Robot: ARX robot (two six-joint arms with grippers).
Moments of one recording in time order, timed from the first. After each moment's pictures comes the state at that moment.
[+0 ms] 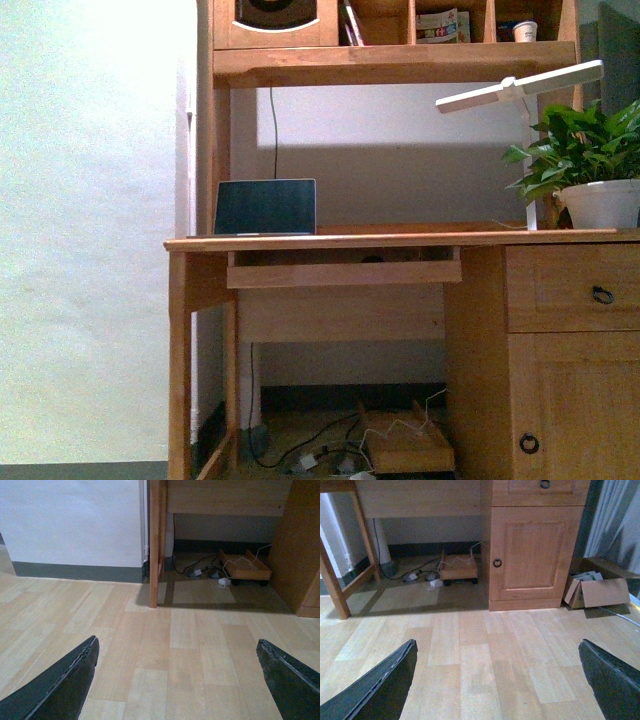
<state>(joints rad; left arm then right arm) -0.01 0.00 0.01 0.00 0.00 0.00 0.00 0.00 0.02 0.00 0.00 0.00</state>
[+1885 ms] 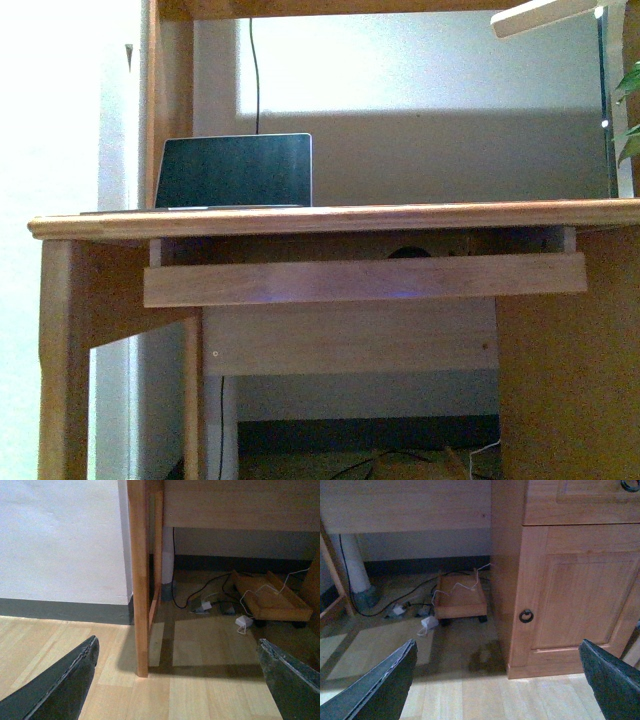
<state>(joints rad) -0.01 0.00 0.01 0.00 0.00 0.00 0.00 0.00 0.02 0.00 0.00 0.00</state>
